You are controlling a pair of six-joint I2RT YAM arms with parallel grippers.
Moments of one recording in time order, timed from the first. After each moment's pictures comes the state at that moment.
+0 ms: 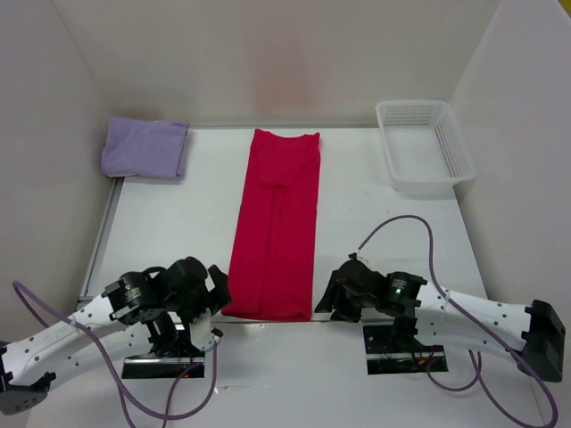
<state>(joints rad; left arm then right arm) -0.96 0.57 0.65 -1.08 0.07 1.55 1.09 0.74 0.43 -0.65 0.00 1.40</state>
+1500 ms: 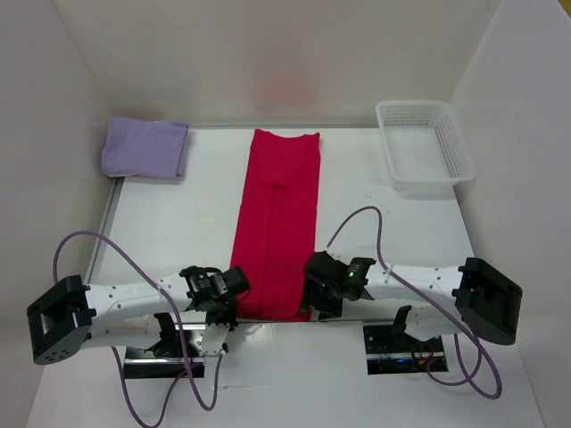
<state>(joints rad) -1.06 1.12 0.50 -0.78 0.12 2.04 1.08 1.26 0.57 -0.50 -0.07 1.27</state>
